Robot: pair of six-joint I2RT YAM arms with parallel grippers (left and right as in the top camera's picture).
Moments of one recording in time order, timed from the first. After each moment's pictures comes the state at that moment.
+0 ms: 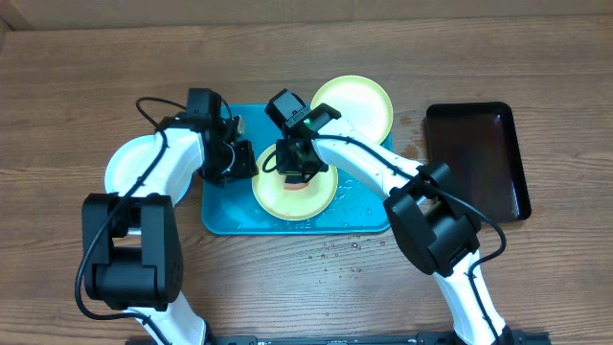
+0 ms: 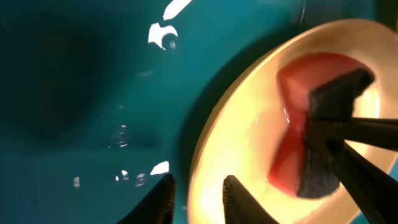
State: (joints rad) left arm -0.07 1.87 1.20 -0.74 0.34 -0.21; right arm 0.70 2.29 1.82 -0.87 -0.11 0.66
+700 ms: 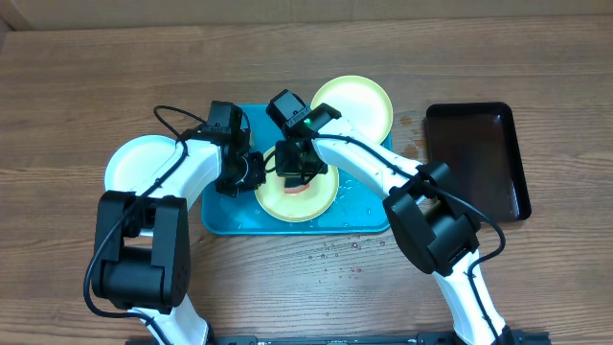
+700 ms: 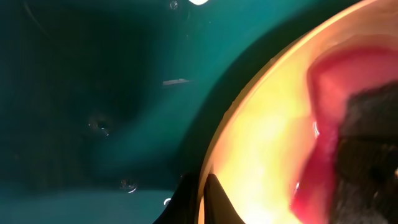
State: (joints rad) left arm -0.15 1.87 1.12 -0.65 0.22 -0.29; right arm 0.70 2.29 1.82 -0.90 -0.18 0.66
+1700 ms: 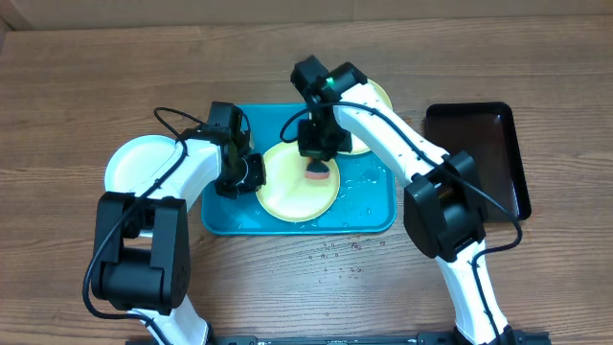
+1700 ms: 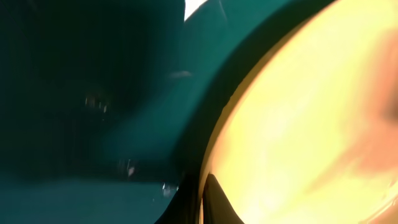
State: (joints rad) left arm -0.15 1.86 1.13 -0.71 0.23 -0.31; right arm 0.59 2.33 2.10 -1.27 -0.20 0.51
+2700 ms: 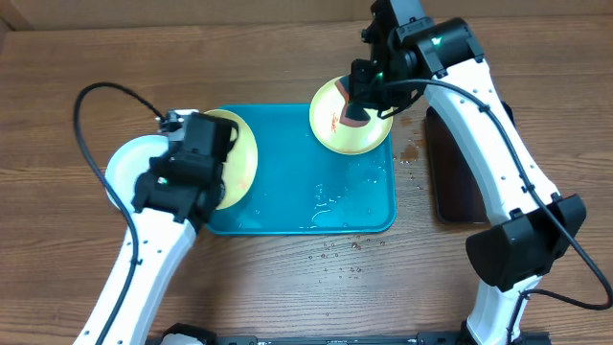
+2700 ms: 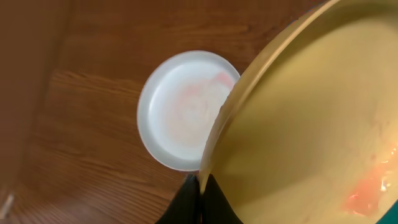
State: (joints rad) left arm -0.28 1.28 1.13 -0.94 -0.65 -0.28; right arm 0.37 2.00 2.12 -1.28 -0.26 0.42
